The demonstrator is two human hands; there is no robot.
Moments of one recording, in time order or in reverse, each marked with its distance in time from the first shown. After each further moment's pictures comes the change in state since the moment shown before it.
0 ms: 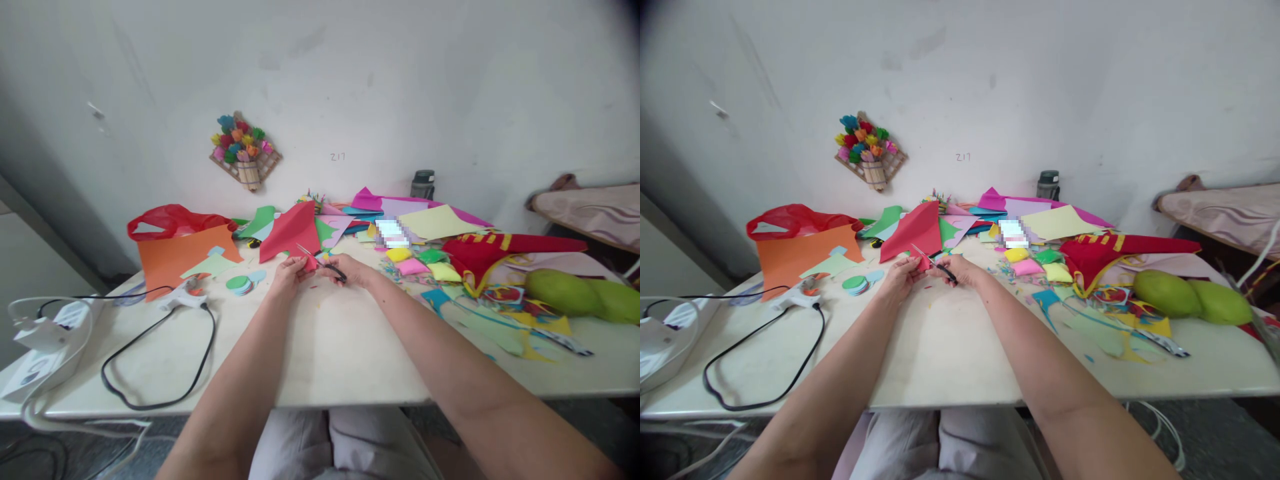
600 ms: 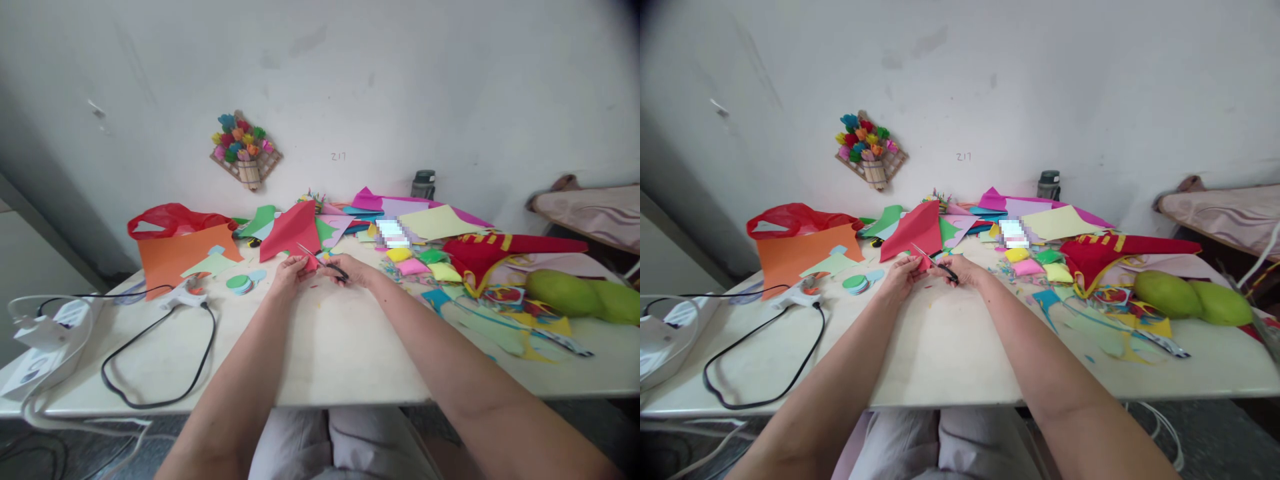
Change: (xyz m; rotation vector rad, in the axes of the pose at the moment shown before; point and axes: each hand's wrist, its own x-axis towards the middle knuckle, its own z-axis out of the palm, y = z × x) left_hand -0.003 0.002 0.003 0.008 -0.006 -0.007; right_hand -0.008 -0.008 -0.001 -0.039 -0.024 0.029
